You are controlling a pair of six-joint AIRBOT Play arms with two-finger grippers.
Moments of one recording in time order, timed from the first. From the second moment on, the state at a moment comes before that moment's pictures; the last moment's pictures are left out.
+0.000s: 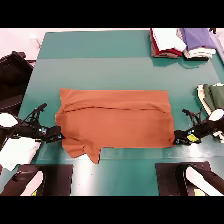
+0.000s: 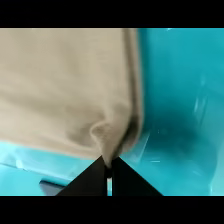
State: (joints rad) left arm 0.13 -0.75 0.52 1.03 -1.34 -1.47; right arm -0.31 -1.00 0.53 -1.29 1.43 1.32
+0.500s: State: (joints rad) left arm 0.13 -0.54 0.57 1.06 -1.48 -1.51; right arm -0.24 -0.82 0.75 -1.40 1.56 1.33
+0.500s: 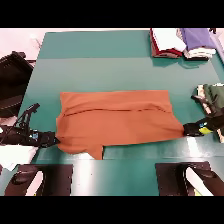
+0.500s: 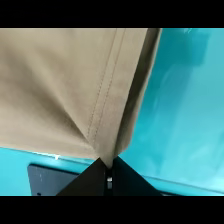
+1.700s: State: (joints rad) left arm 0.13 -1.42 1.27 0.94 -1.01 -1.31; right arm -0.18 -1.55 1.45 -1.21 1.40 1.40
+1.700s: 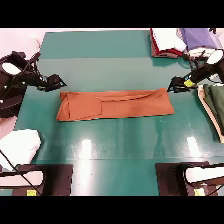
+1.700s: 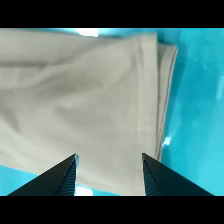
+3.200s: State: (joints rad) left arm -0.51 -1.87 1.59 0.88 -0.90 -1.47; right arm -0.19 -1.41 1.48 -0.70 1.39 1.20
